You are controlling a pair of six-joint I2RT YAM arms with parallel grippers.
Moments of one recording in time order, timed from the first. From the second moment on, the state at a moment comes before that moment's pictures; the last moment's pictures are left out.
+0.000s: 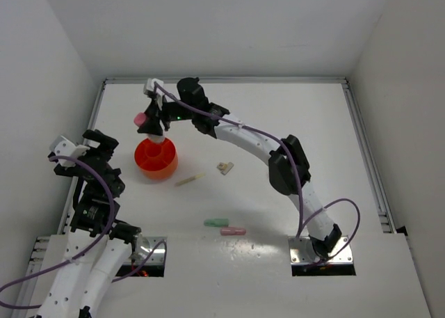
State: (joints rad) left arm -0.21 0.47 0.65 -0.15 -0.98 -0.42; right arm 0.86 2.28 2.08 0.05 -0.69 -0.10
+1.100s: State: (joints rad) left arm -0.21 0.47 0.65 -0.14 -0.89 -0.40; right arm 0.83 2.51 2.04 0.43 -0.93 0.06
